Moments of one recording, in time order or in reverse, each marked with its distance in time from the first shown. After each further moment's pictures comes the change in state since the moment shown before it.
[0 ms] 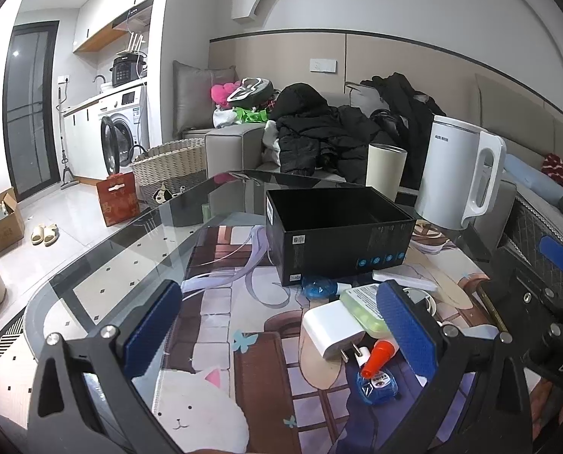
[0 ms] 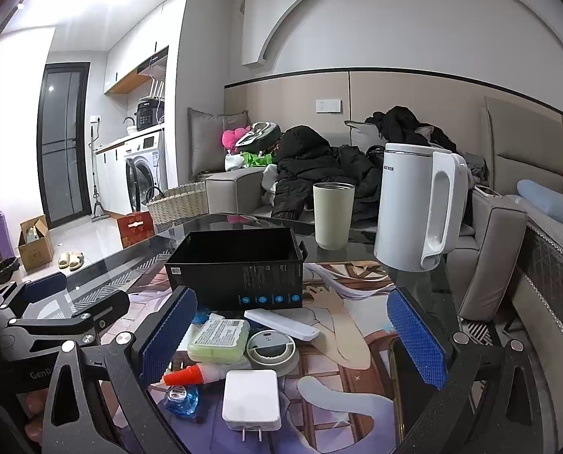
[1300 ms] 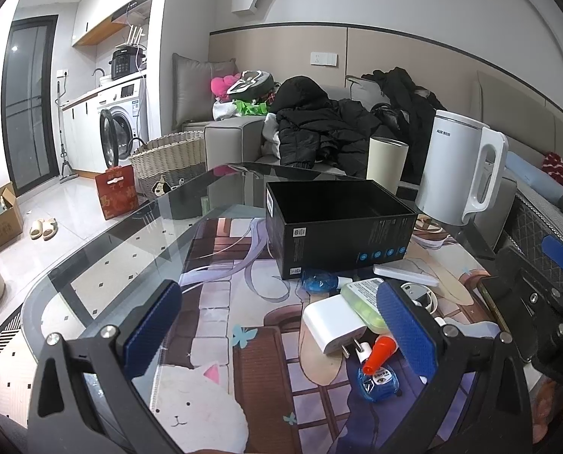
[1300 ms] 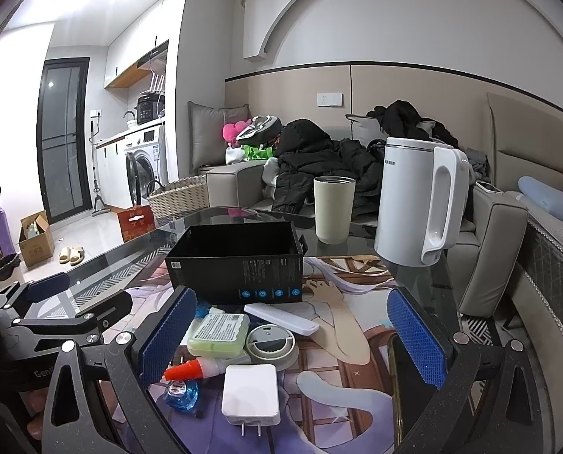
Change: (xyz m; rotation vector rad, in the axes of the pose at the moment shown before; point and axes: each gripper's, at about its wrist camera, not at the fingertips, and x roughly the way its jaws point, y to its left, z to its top) left arm 0.003 0.000 -0.001 -0.004 0.025 -0.003; right arm 0.002 -0.001 0.000 -0.010 0.028 0.005
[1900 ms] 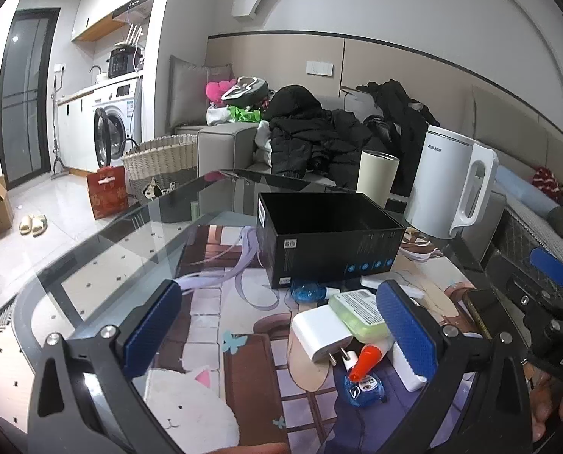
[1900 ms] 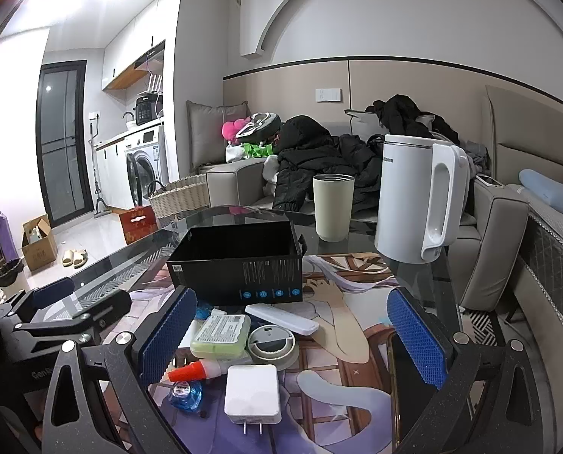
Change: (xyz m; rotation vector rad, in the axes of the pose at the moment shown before) left arm -0.006 0.000 0.007 -0.022 -0.028 -0.041; right arm -0.001 -0.004 0.005 0.023 0.017 0.008
